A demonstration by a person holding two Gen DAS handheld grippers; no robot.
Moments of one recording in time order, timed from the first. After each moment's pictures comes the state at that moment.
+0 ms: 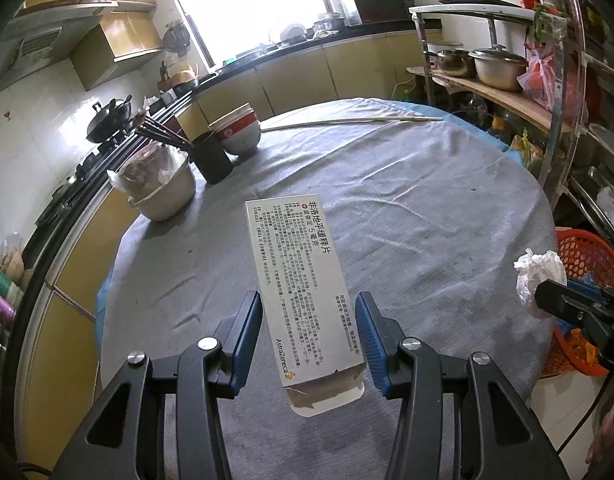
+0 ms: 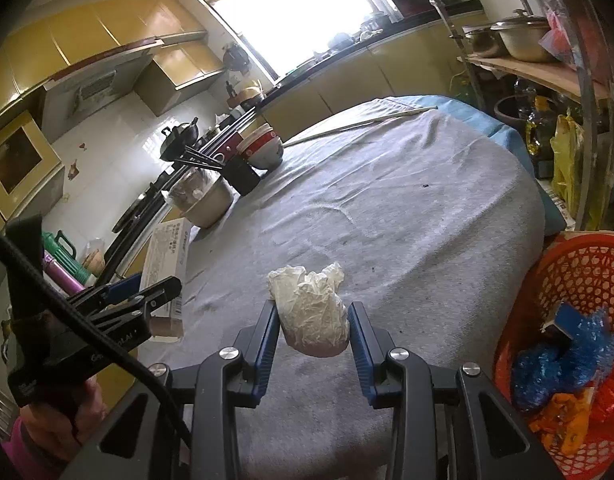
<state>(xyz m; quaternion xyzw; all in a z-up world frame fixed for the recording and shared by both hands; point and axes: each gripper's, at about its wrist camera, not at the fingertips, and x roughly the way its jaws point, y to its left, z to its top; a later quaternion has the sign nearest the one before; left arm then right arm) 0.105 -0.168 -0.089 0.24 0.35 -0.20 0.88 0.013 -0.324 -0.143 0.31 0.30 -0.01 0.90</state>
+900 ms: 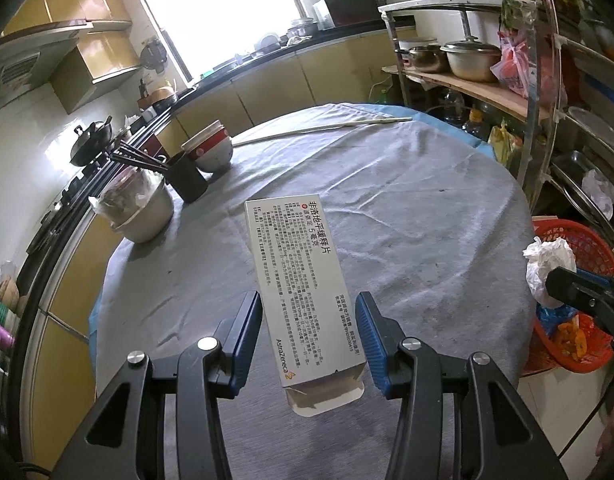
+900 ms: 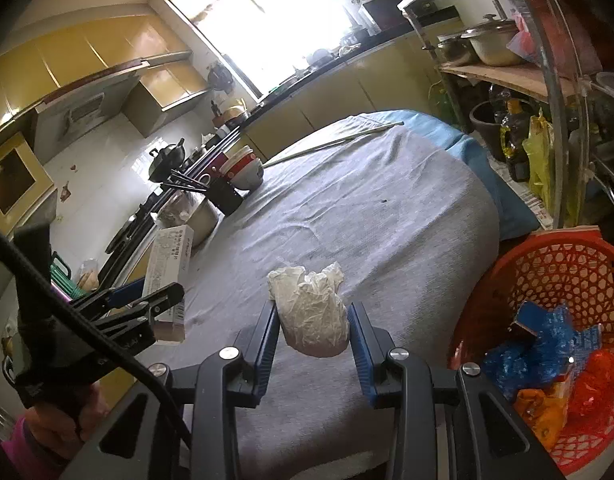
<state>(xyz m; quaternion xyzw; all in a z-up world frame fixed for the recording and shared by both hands) 0.089 -0.200 -0.088 0.26 0.34 -0.23 0.87 -0.020 -0.353 -0.139 0.32 0.28 -0.04 0.90</state>
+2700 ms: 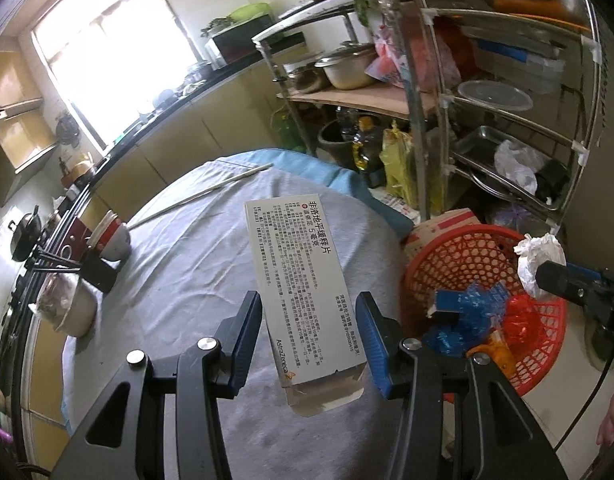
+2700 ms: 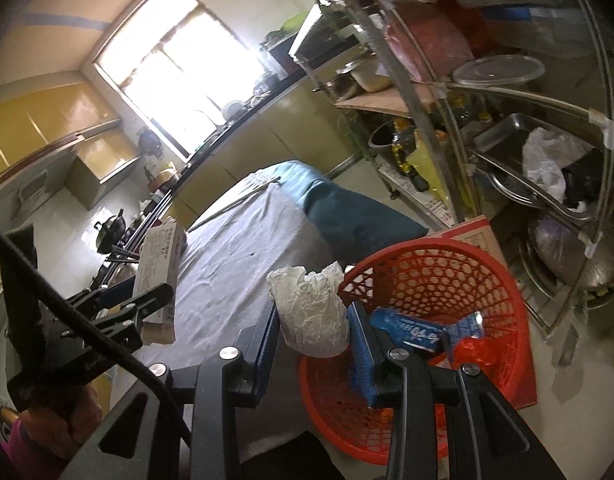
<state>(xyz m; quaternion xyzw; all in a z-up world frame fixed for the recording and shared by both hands) 0.008 -0.340 -0.083 0.33 0.29 -0.37 0.82 -0.142 -0.454 -0.148 0.38 0.23 -0.18 0.87</state>
